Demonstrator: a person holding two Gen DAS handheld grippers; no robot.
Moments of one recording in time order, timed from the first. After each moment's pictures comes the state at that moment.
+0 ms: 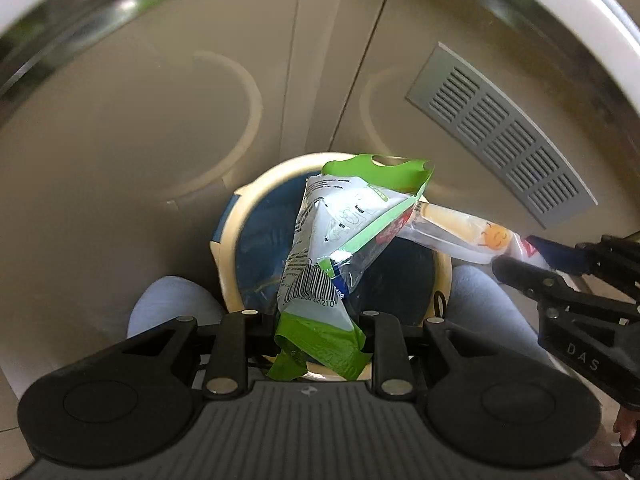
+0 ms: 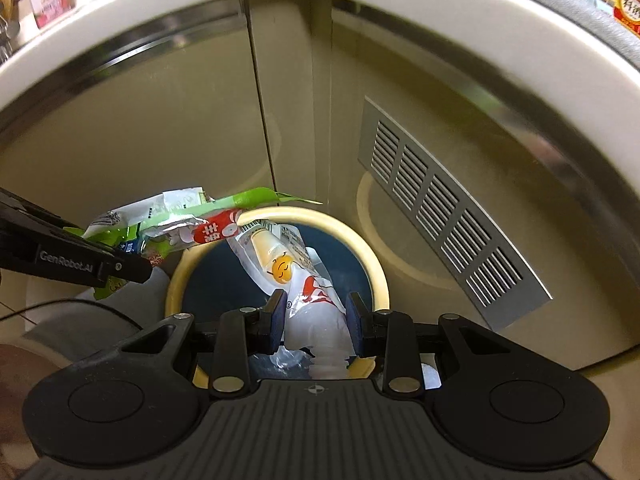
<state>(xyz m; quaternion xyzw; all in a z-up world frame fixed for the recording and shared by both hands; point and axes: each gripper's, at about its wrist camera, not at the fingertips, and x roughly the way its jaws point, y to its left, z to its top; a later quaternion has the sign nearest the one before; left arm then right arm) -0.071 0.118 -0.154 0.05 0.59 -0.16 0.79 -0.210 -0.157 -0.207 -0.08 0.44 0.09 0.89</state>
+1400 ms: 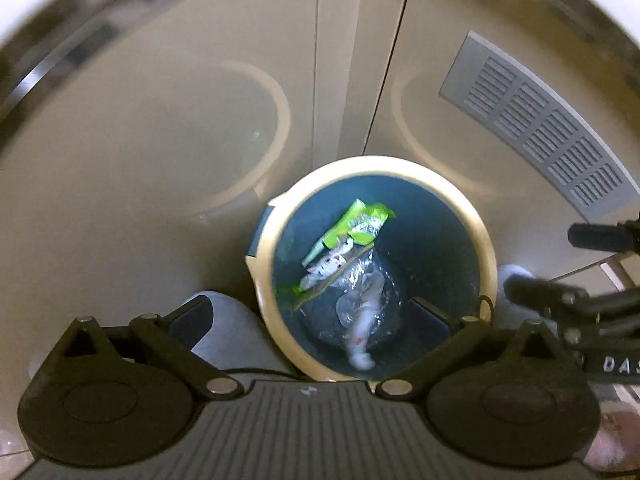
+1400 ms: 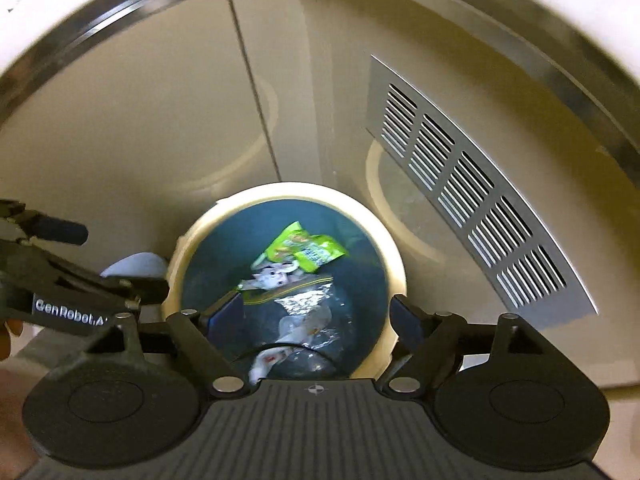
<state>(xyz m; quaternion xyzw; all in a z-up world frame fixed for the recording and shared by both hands) -0.089 0.127 -0.147 0.10 0.56 -0.12 0.81 -0.198 -0.139 -0.204 -0.05 0.49 0.10 0.87</state>
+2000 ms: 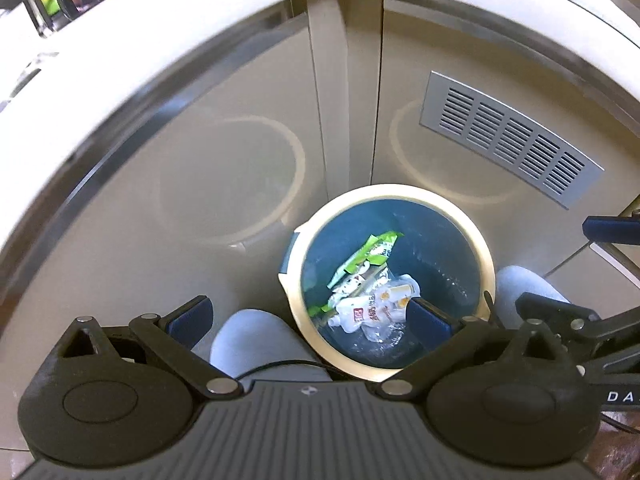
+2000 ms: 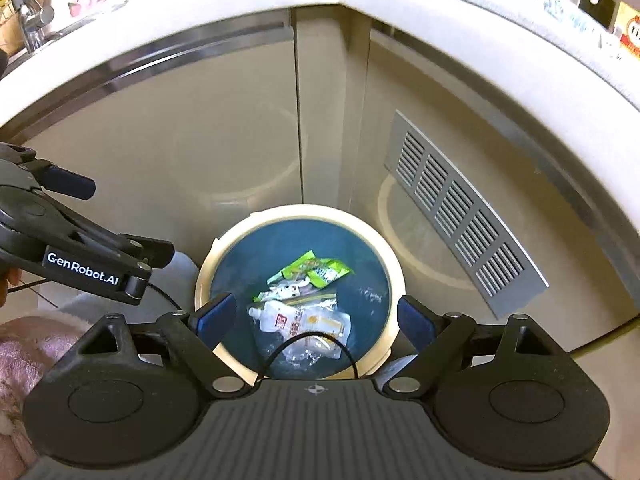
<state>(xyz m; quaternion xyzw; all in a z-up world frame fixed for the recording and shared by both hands) -0.135 0.137 -0.093 0.15 0.49 -0.11 0.85 -0.269 -0.131 -0.168 -0.10 0.42 0.12 0.90</state>
